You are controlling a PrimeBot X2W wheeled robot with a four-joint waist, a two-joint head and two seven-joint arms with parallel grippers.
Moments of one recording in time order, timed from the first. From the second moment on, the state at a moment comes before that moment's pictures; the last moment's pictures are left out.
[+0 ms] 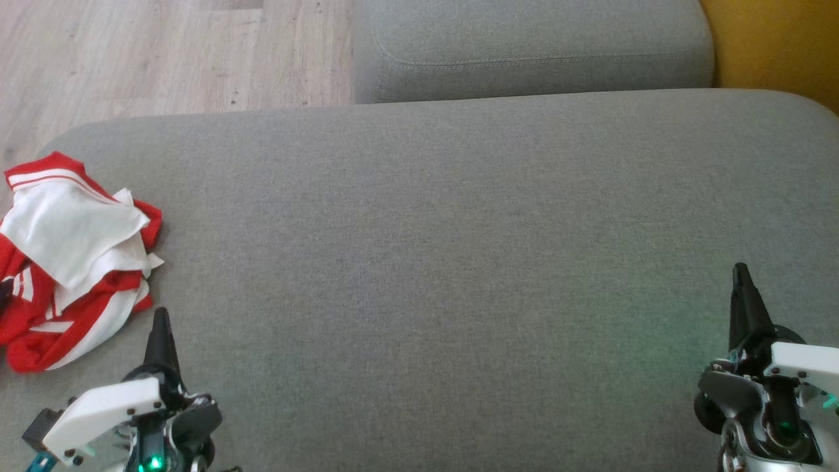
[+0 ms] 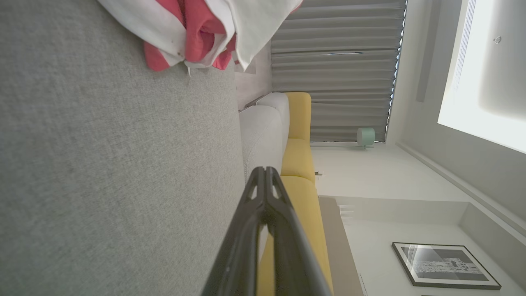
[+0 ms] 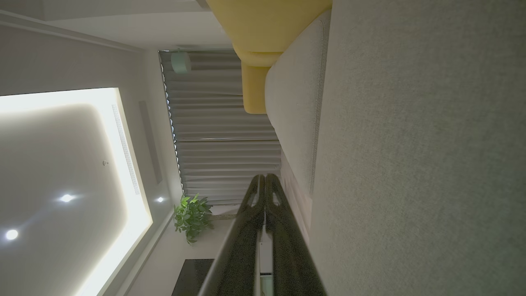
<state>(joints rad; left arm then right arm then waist) -0.09 0.04 0.07 0.28 -1.60 -0.12 0.11 -0.09 -0.04 -0.13 0.28 1.60 0.13 0.11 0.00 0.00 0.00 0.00</state>
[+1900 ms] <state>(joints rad) -0.09 0.04 0.07 0.28 -1.60 -0.12 0.11 -0.09 -0.04 -0.13 0.28 1.60 0.13 0.11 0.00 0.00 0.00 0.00</state>
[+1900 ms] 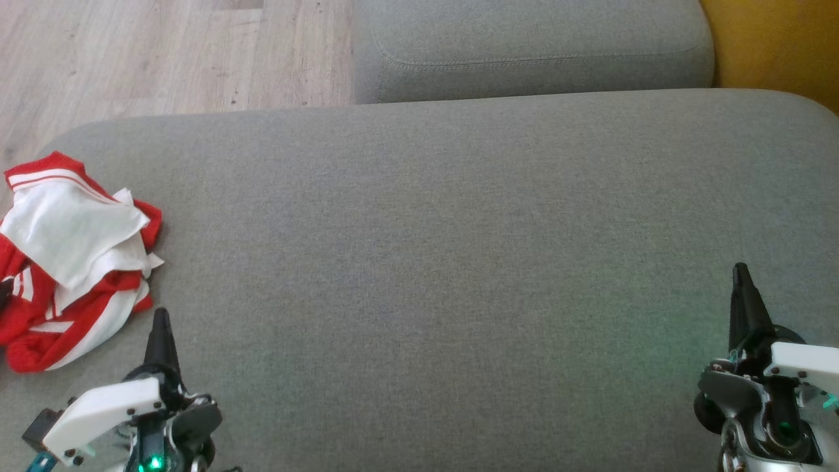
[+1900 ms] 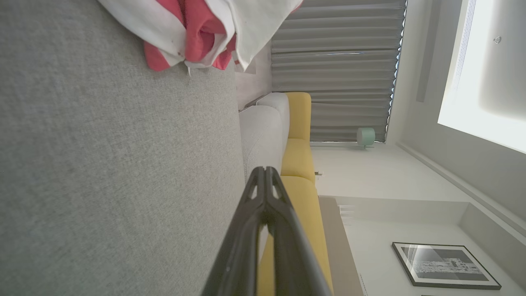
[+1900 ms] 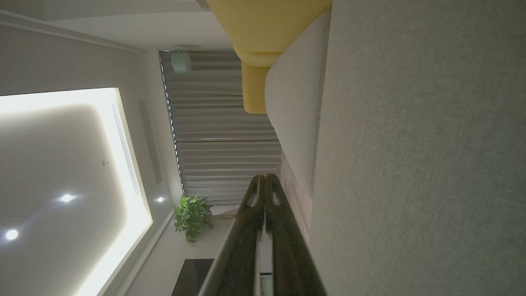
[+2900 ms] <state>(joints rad) -0.04 0.05 0.04 0.37 -1.42 -0.12 0.06 -0.08 -0.05 -0.06 0.38 1.46 0.13 0.06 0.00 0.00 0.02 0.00</state>
